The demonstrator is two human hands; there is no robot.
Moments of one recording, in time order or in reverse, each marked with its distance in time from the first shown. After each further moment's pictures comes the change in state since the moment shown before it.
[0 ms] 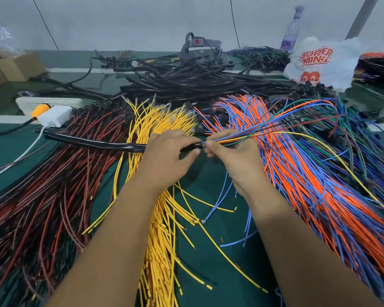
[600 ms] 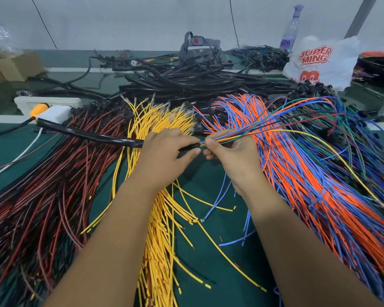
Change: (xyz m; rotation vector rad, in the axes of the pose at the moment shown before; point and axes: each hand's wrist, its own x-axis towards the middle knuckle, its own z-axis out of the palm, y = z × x) left_hand 0.001 -0.004 0.000 0.047 -0.023 -0.007; right_hand -0.001 -0.003 0.002 -0.069 0.019 0.050
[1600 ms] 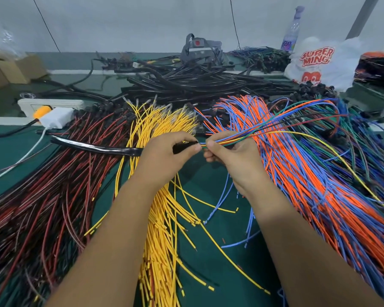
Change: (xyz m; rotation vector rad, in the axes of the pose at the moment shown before) left_hand -0.001 -0.005 0.001 -0.381 0.042 -0.146; right_hand -0.001 -0.003 -0.002 0.025 -0.063 0.013
